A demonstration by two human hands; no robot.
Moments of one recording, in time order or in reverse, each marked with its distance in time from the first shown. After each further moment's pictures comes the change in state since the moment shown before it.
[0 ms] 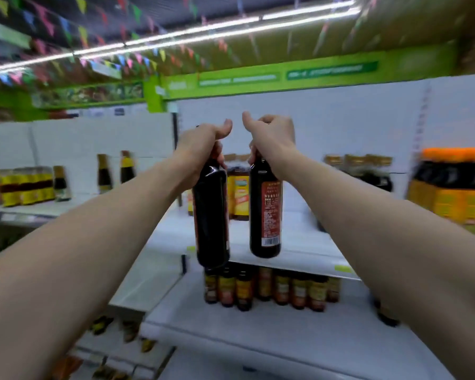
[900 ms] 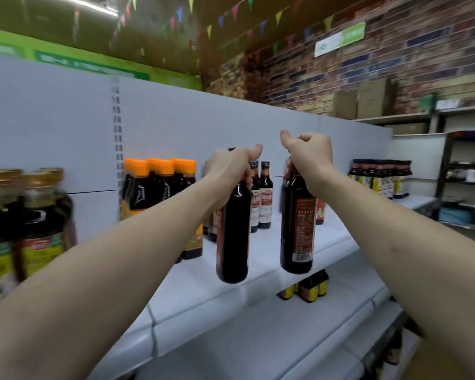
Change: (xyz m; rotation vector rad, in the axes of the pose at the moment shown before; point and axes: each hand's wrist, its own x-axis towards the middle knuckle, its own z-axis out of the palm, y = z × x) left_hand -0.038 0.027 0.663 -0.251 -0.763 0.013; right_hand -0.004 0.094 -0.622 -0.547 0.833 0.083
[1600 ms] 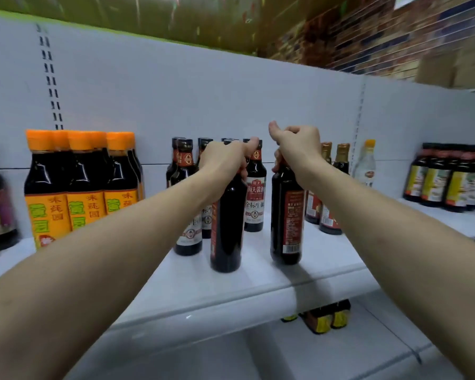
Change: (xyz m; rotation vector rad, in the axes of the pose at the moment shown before) left_hand 0.136 -0.073 0.150 0.097 0.252 -0.104; right_hand 0.181 0.172 -0.005 0.192 -0.345 0.070
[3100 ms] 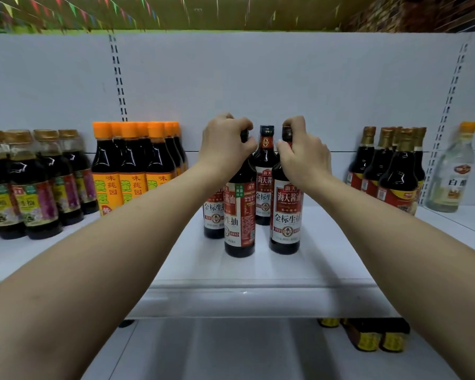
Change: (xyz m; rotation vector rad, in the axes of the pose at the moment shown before) left_hand -0.008 -0.004 -0.017 0.933 0.439 0.507; right_hand 0.013 0.063 0.023 -0.500 -0.125 -0.577
